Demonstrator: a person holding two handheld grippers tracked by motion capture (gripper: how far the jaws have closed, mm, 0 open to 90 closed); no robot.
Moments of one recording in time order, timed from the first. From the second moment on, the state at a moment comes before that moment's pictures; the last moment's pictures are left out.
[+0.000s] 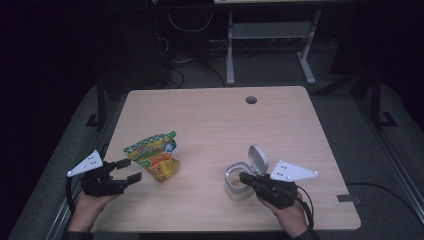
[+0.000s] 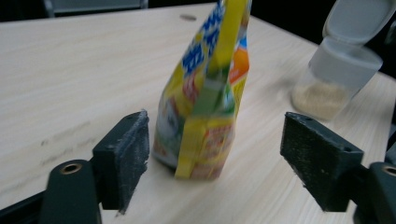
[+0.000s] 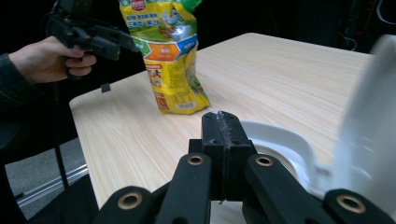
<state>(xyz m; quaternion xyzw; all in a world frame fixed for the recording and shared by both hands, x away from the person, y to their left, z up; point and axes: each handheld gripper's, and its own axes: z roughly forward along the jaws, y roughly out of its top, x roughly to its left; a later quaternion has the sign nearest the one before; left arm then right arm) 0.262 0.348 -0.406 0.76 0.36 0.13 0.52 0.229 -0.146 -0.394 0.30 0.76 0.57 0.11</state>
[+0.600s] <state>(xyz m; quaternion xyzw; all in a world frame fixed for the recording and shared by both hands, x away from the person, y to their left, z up) 0.241 0.339 -0.429 0.78 0.37 0.13 0.48 0.218 -0.223 -0.402 0.35 0.73 0.57 0.16</state>
